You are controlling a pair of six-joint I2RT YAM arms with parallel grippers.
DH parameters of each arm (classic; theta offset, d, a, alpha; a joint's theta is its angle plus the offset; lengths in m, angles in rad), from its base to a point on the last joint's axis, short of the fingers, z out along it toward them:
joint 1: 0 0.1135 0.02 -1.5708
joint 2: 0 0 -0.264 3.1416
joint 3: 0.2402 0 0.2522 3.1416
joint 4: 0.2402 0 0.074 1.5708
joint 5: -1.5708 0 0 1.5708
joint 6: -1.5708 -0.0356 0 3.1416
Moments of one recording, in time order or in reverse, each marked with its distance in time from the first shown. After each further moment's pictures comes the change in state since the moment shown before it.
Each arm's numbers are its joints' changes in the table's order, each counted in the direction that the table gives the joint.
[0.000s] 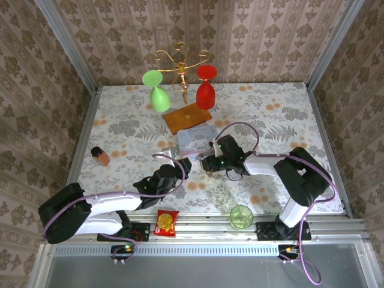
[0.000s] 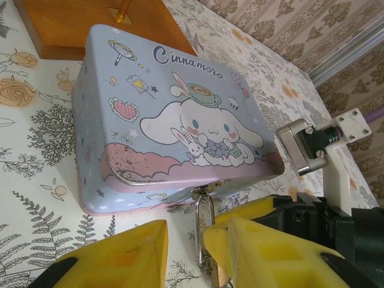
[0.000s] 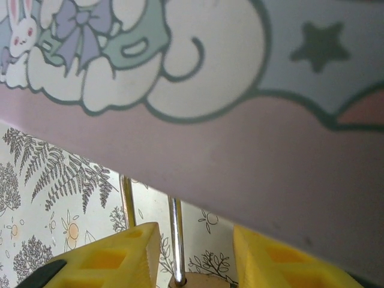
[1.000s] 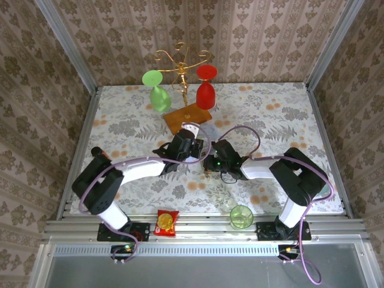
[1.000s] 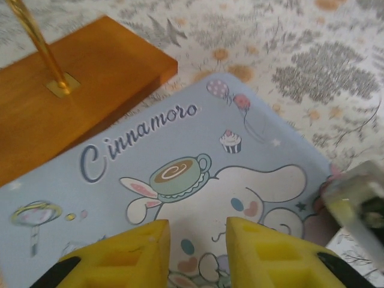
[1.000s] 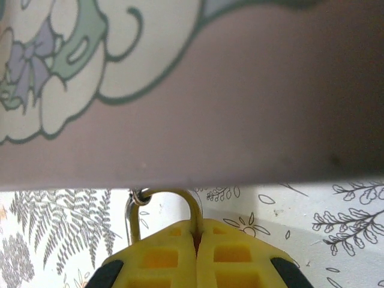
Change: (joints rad) left arm 0.203 0.423 0.516 0.280 -0.249 -0.605; right arm 0.059 0.022 -0.046 -0.141 -0.178 -0.325
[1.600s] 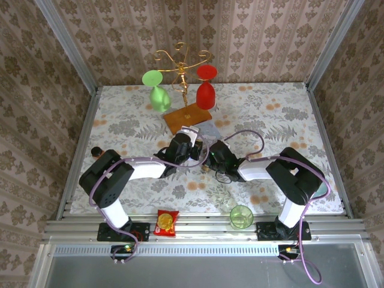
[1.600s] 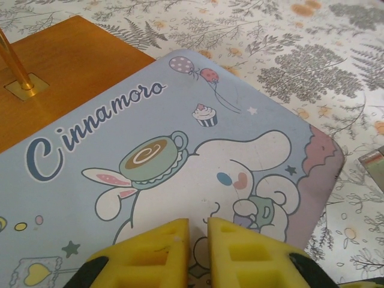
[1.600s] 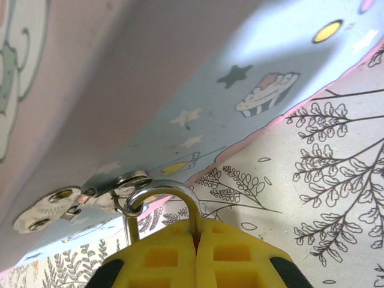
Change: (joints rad) left arm 0.040 0.064 -0.121 -0.287 -0.101 -0.022; right arm 0.040 0.026 0.008 -0.046 -0.187 -0.325
